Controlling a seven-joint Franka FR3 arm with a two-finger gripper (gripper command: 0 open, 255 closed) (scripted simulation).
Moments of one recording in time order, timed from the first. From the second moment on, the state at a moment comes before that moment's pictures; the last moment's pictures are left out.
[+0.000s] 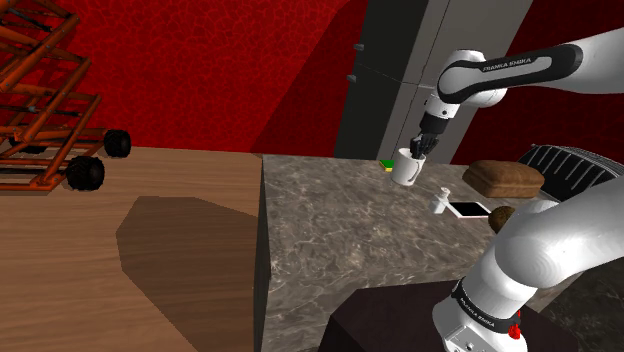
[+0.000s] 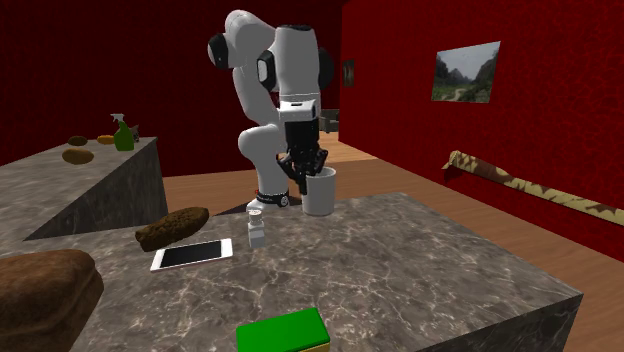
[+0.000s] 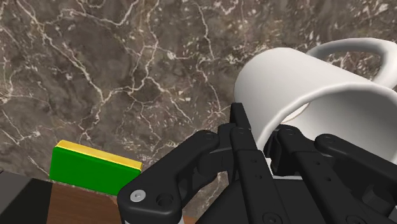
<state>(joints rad) -0.07 -0.52 -0.47 -2.49 -0.18 2.01 -0.21</state>
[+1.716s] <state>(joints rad) -0.06 -0.41 -0.56 -2.12 -0.16 1.76 -0.35</state>
